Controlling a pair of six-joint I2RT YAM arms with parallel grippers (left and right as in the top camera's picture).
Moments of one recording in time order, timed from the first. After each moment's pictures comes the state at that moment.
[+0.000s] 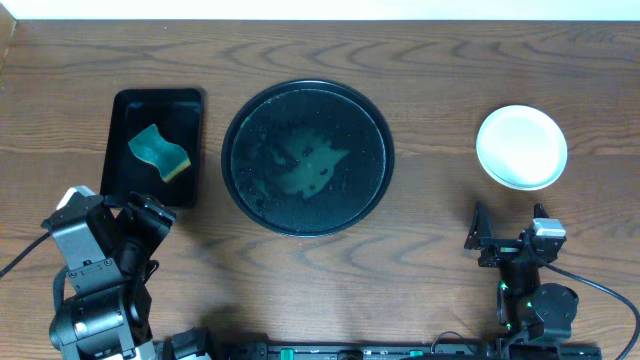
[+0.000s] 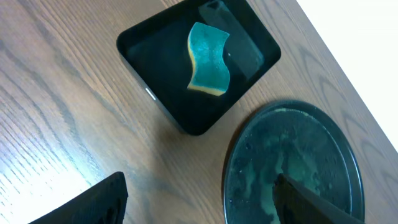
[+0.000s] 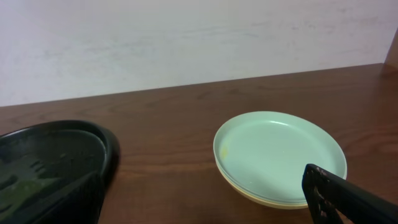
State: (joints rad) left arm 0.32 0.74 0.92 -0.98 -0.01 -0.65; right arm -0.05 0.01 0.01 -0.07 -0.06 0.12
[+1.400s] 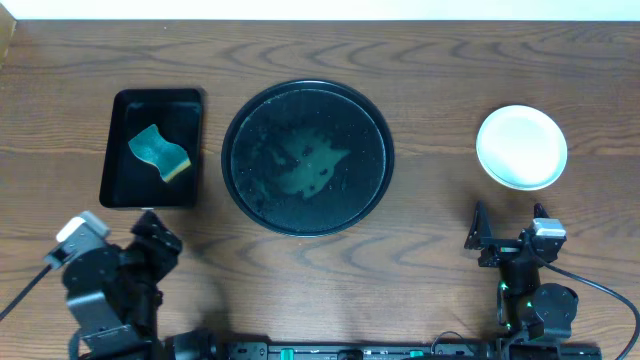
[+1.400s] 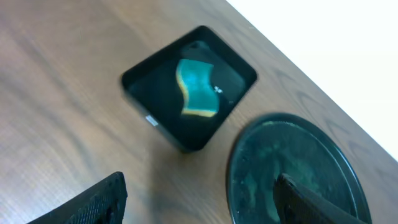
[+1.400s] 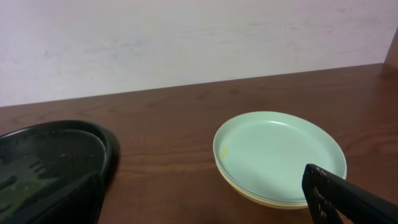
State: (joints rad) left arm 0.23 0.46 0.84 -0.96 -0.10 -0.54; right arm -0.05 0.01 0.01 -0.07 -0.06 0.12
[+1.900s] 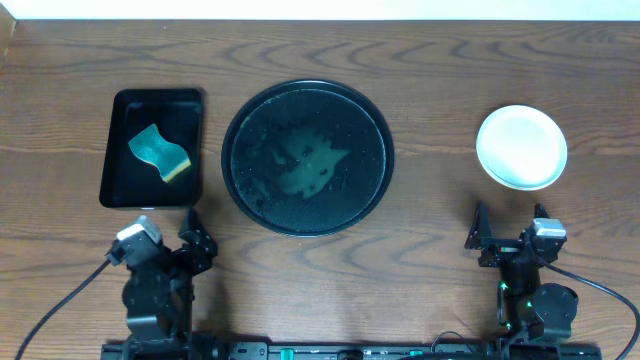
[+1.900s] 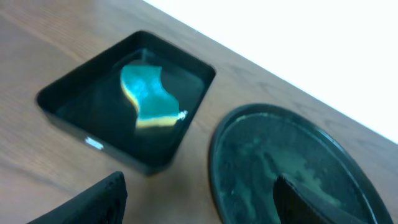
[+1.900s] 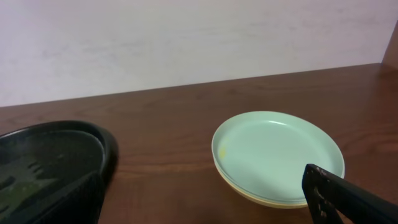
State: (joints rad) left arm 0.06 0.13 0.31 -0.51 -0.11 -0.45; right arm -0.05 0.01 0.01 -0.07 -0.05 0.12
